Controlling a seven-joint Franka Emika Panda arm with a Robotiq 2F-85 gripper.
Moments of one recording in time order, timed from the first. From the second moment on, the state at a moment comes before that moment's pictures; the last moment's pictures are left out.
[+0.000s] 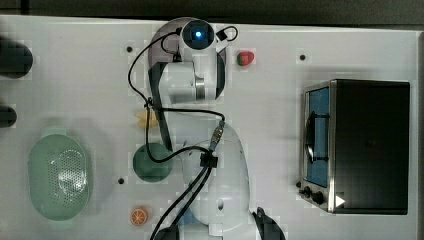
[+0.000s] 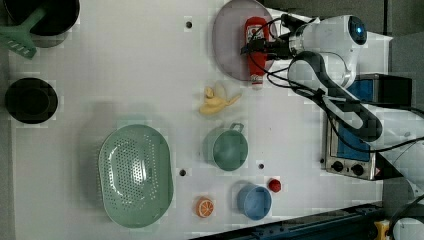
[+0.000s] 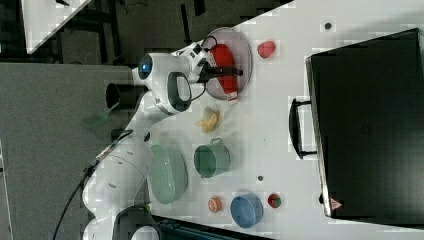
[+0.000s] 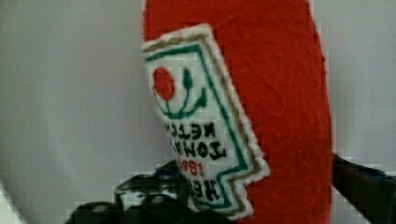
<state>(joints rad) -0.03 0.90 0.13 -1.50 -0.09 0.84 -0.55</state>
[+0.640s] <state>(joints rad) -0.03 0.89 0.11 -1.46 -0.08 0.83 -0.55</state>
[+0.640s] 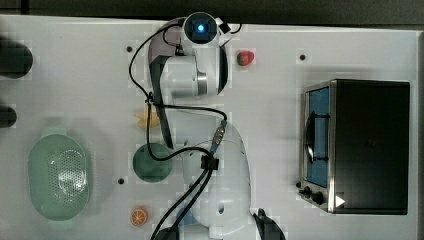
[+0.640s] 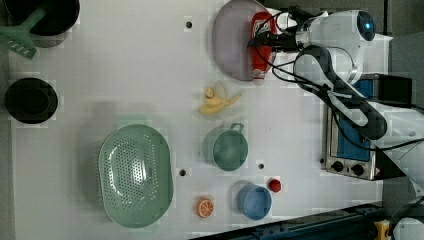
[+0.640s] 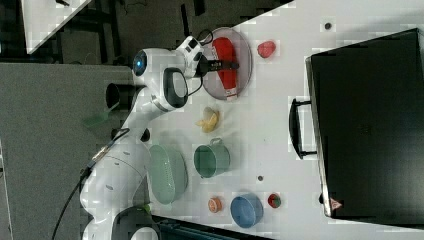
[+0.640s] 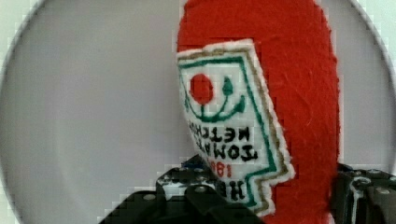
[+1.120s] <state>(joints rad) -0.03 0.73 0.11 -1.50 -0.05 0.52 -0.55</state>
